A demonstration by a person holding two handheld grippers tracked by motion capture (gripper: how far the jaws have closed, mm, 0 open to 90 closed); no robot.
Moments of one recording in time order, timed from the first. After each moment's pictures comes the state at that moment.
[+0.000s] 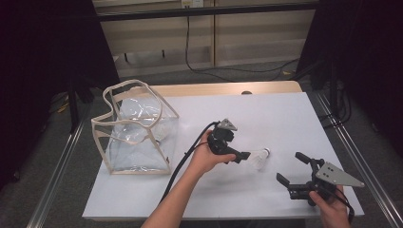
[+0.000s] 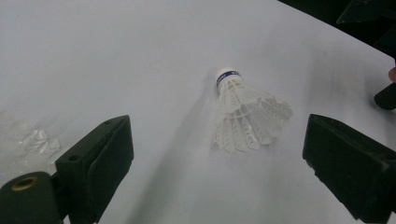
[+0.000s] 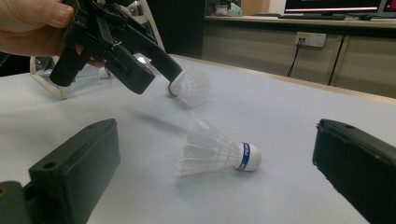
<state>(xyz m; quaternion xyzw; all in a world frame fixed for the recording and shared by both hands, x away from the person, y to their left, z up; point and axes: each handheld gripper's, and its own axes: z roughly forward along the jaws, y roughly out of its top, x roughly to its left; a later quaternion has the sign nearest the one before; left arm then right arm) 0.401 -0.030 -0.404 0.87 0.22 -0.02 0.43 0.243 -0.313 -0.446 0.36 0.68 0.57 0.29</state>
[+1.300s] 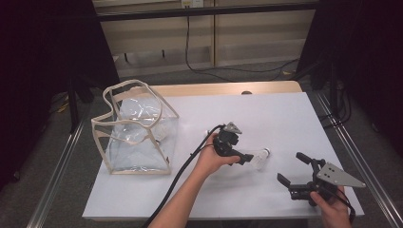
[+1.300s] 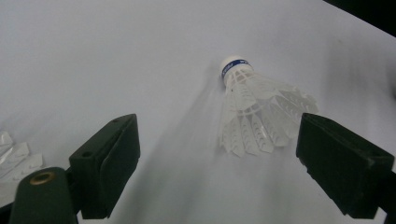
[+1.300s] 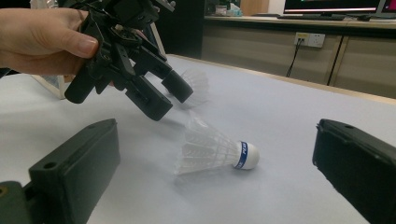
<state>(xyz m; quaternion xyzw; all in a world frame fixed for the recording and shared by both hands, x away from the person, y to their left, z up) 0.407 -0.045 -0.427 0.88 0.22 -0.02 0.42 0.242 -0.316 -0.447 0.36 0.68 0.57 0.29</state>
